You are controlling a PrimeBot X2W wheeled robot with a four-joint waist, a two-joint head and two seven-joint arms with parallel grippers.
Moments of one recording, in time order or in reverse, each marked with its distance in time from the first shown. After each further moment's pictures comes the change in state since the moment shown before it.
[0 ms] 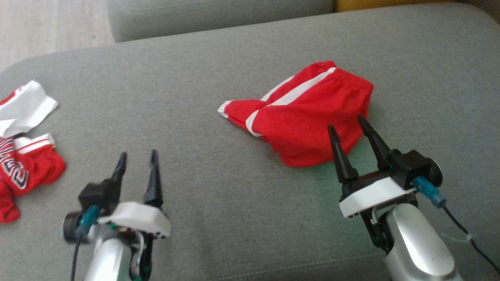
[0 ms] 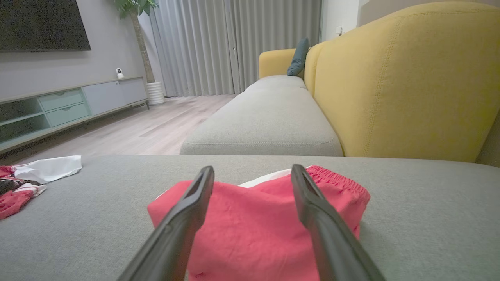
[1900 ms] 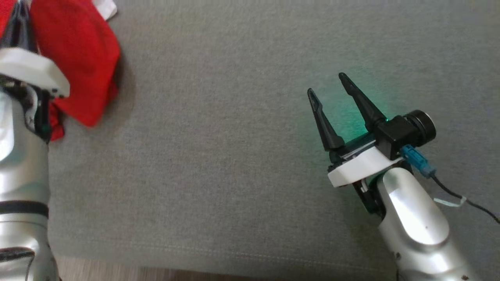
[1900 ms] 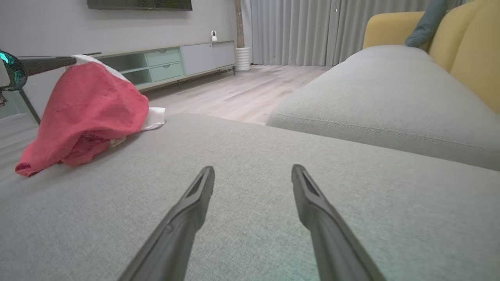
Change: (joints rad) left arm -0.729 0.216 0.164 0.524 0.151 -0.156 0.004; right arm -0.159 -0.033 0.105 -0.027 -0.059 0.000 0.000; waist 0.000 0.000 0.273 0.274
